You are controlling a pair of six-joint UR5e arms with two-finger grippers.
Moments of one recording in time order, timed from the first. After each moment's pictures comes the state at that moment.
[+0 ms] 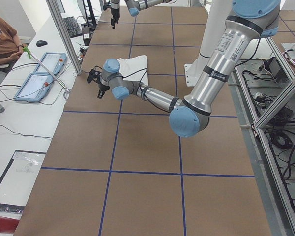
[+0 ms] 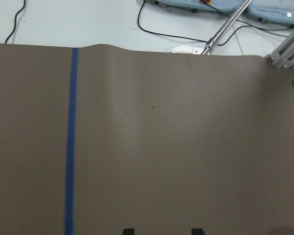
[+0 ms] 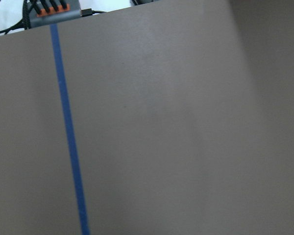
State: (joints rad) left arm -1.09 -2.01 -1.41 -2.26 -2.07 -0.69; right arm 1.23 -1.03 1.23 -1.32 2.17 0.73
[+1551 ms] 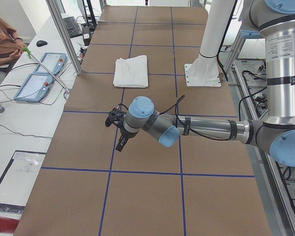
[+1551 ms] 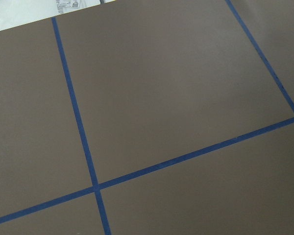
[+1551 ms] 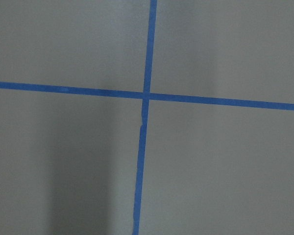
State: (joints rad) left arm -1.46 -1.41 -1.78 -2.14 -2.31 -0.19; right arm 1.55 -1.66 1.68 -1.51 2.29 -0.04
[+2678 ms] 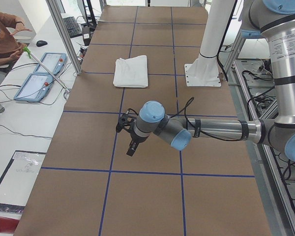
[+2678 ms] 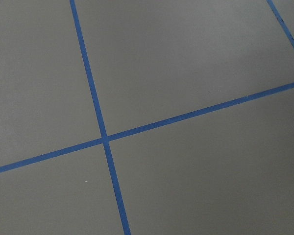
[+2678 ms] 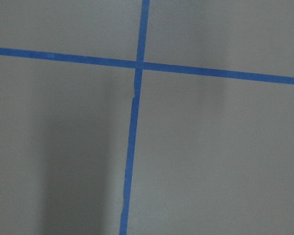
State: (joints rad) left arm -1.45 -1.33 -1.82 -2.14 -2.32 -0.19; right arm 1.54 -1.69 1.66 -1.51 2.31 -0.05
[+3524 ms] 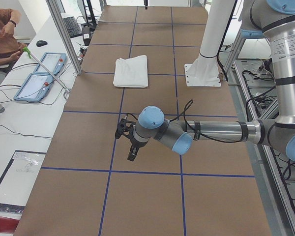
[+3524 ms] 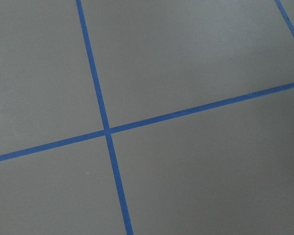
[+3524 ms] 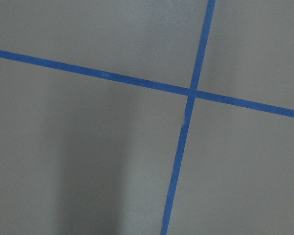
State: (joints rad) left arm -1.51 -1.33 -1.78 -2.10 -2.36 -0.20; right arm 1.46 -1.62 1.67 -1.51 2.32 -0.04
